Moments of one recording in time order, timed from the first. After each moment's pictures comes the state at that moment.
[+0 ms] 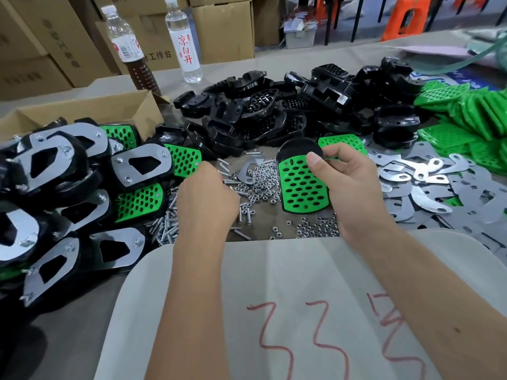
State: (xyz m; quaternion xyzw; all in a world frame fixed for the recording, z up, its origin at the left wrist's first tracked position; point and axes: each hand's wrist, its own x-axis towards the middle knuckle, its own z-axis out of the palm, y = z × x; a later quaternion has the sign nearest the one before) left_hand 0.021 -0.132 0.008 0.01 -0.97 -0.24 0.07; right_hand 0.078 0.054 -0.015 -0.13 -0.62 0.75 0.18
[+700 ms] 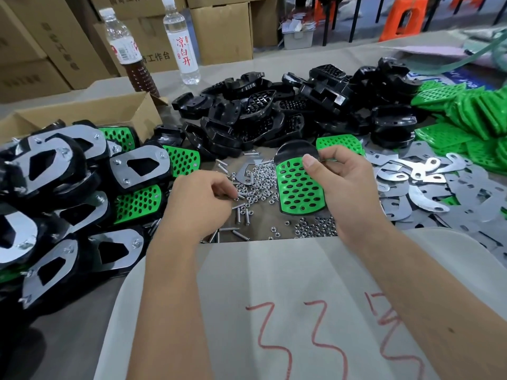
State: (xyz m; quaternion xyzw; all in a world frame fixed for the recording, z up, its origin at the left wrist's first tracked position) left_hand 0.014 -0.155 0.008 -0.08 -0.95 -0.30 0.00; right_hand 0.076 0.051 -0.015 -0.11 -0.65 0.72 0.20
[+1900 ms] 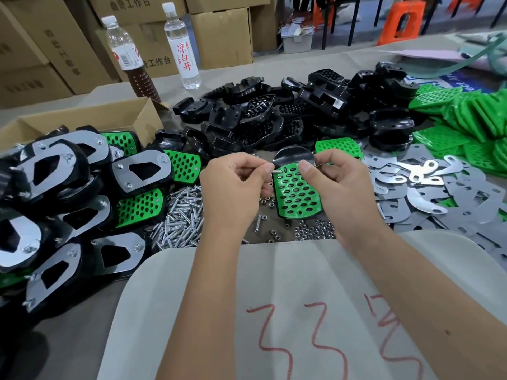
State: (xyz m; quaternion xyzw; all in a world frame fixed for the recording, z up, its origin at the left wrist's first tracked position) left_hand 0.022 -0.104 0.000 -0.14 -0.77 -0.61 0.08; right_hand 0.076 0.050 -0.019 -0.09 -0.69 0.68 0.23
